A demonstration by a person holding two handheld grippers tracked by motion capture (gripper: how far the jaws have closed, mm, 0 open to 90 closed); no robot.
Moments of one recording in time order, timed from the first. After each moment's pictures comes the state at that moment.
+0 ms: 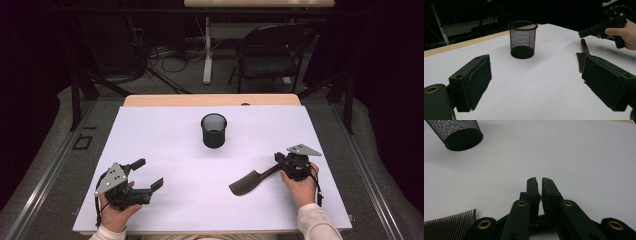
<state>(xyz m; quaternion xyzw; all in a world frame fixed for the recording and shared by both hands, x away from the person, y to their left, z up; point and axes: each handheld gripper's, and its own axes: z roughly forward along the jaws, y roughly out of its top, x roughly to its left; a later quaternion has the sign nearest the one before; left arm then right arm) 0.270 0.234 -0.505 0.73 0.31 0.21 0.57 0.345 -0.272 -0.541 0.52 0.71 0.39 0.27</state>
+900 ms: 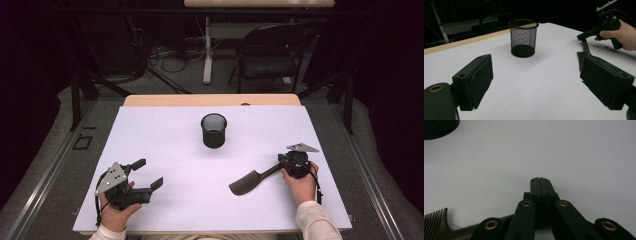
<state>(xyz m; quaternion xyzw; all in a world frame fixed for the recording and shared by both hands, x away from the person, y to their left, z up) 0.271 0.235 -0.506 0.73 0.31 0.20 0.57 0.359 -0.280 -0.555 0.56 0.71 0.35 0.26</state>
